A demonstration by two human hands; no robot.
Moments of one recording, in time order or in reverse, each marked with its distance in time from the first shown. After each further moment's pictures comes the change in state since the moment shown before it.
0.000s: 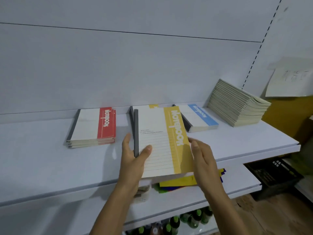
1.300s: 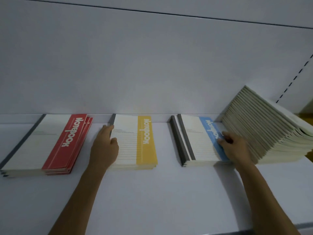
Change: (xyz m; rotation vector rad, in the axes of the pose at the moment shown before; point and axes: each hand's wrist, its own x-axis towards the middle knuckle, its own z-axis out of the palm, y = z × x) left_hand 0.190 -0.020 0.035 0.974 0.292 0.039; right_hand 0.313 0.152 -0.061 -0.282 -0.022 0.113
